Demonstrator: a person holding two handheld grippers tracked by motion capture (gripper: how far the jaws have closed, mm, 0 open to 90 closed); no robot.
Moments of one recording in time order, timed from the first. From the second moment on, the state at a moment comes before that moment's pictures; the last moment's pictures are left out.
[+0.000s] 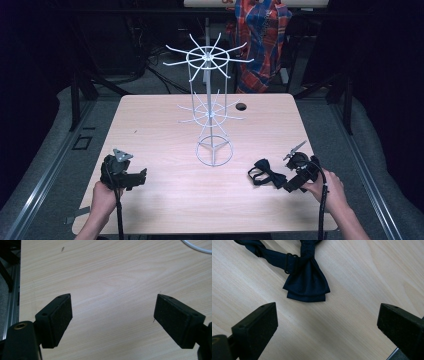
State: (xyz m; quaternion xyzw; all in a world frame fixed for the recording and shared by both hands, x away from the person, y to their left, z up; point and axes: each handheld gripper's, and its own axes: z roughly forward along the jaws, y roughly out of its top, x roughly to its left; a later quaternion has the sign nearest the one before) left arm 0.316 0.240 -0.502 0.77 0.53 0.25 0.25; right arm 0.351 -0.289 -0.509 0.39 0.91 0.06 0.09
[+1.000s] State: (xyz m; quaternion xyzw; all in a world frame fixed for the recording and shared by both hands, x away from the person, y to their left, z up) left arm 0.316 0.240 -0.502 0.77 0.53 0.25 0.25; right arm 0.355 -0.272 -0.517 0.38 0.91 0.08 0.11
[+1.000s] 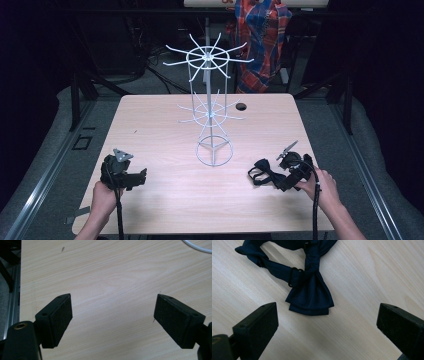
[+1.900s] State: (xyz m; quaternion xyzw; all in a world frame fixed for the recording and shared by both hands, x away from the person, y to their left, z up) left arm 0.316 0.239 -0.502 0.77 0.53 0.25 0.24; right arm 0.370 -0.251 -0.530 0.37 0.92 0.11 0.09
